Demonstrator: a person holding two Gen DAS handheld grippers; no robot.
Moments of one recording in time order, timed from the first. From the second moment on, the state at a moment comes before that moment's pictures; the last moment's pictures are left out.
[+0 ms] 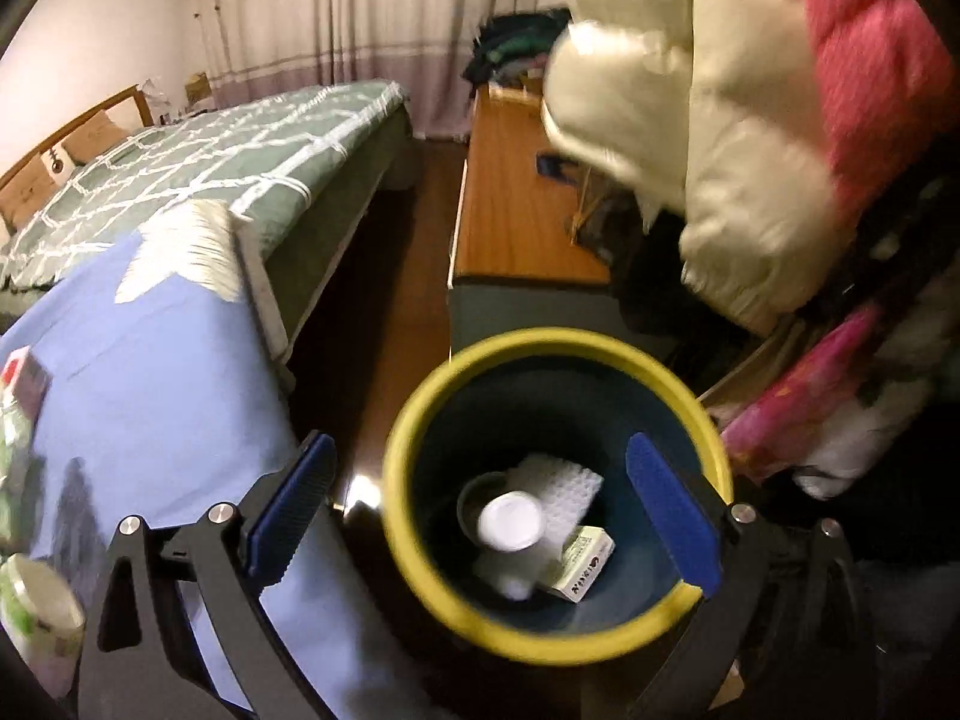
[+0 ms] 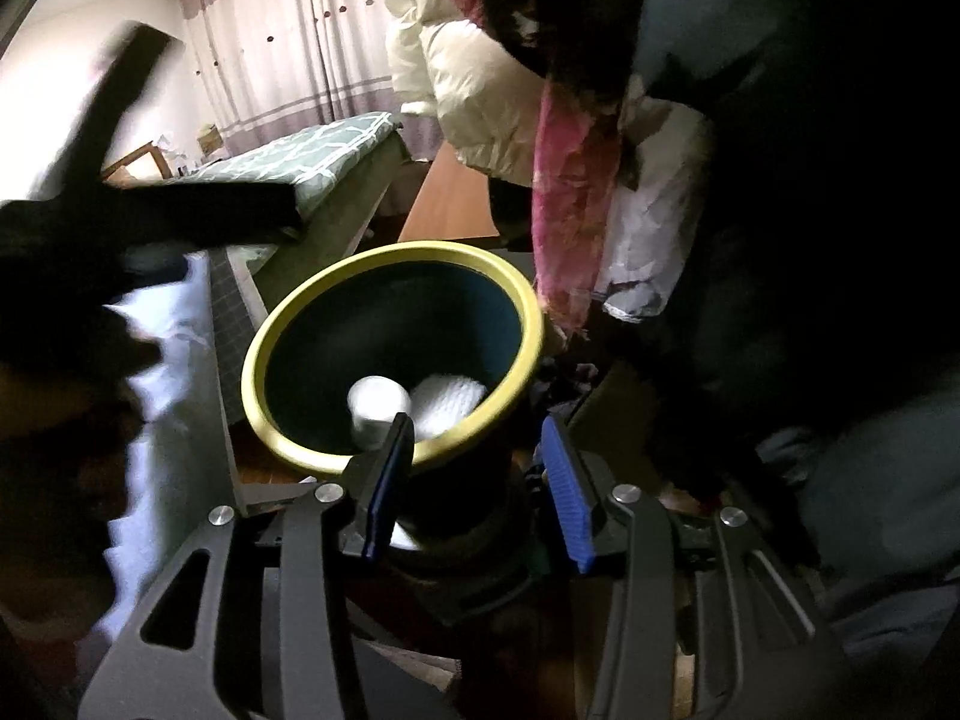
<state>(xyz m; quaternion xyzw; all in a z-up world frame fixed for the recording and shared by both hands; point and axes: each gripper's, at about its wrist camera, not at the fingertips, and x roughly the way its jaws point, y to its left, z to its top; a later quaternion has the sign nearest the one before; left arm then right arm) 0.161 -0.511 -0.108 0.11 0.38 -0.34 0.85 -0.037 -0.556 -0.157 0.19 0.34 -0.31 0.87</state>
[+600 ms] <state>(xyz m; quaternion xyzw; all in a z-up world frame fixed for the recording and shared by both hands) 0.206 -0.154 -0.054 0.00 0.27 -0.08 0.96 0.059 -0.455 -0.119 0.10 0.35 -0.17 0.92</state>
